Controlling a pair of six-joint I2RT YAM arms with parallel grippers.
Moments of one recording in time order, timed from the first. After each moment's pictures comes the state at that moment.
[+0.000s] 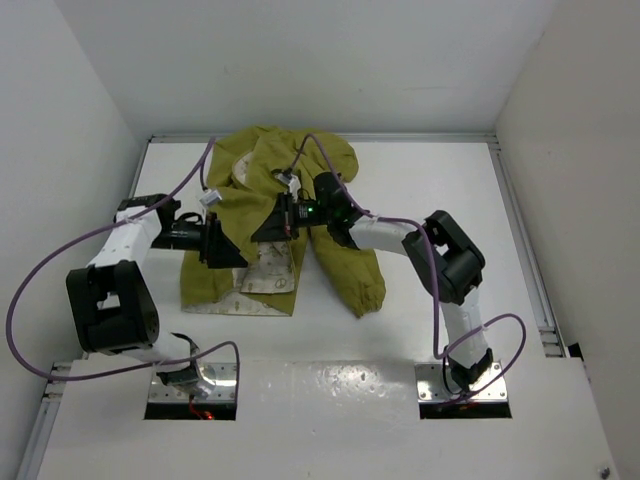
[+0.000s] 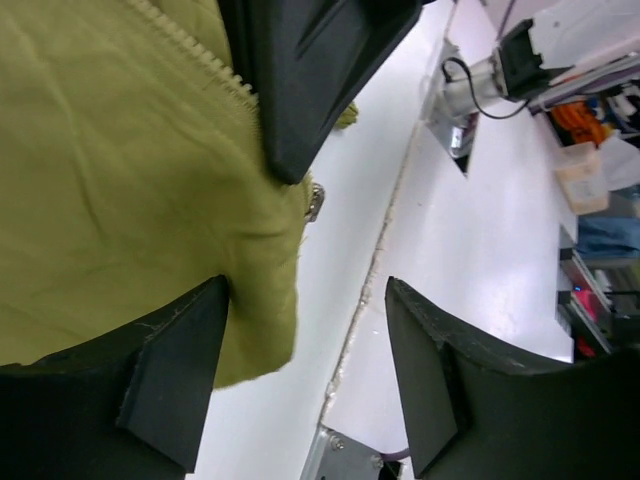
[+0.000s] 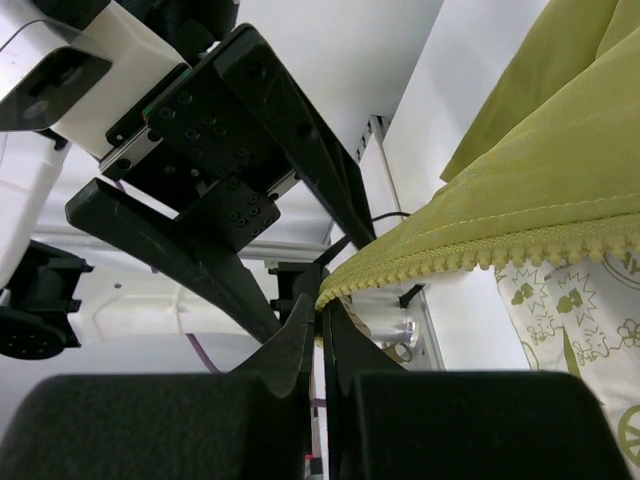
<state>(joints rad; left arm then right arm) 0.20 1.48 1.07 -1.19 1.20 0.87 0.71 2.07 1.28 0.63 -0.87 1.18</state>
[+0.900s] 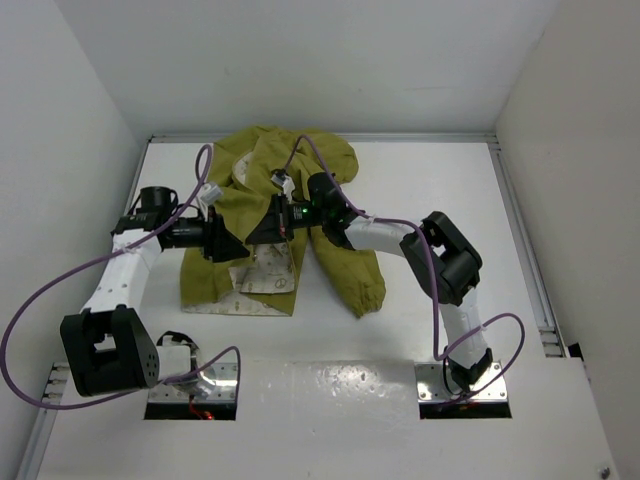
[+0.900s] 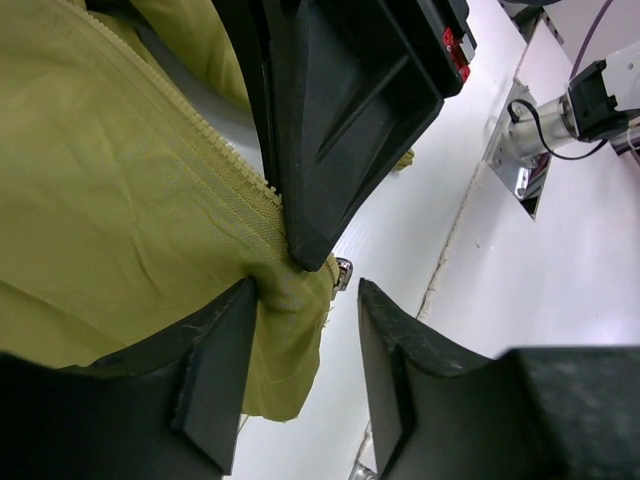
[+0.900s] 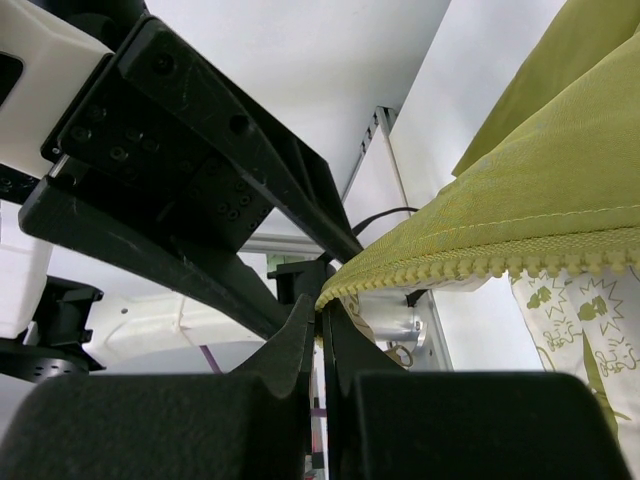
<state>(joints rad) 0.15 1.26 0.96 -0.80 1.13 0.51 0.74 2.08 1.32 0.60 -0.87 1.17</state>
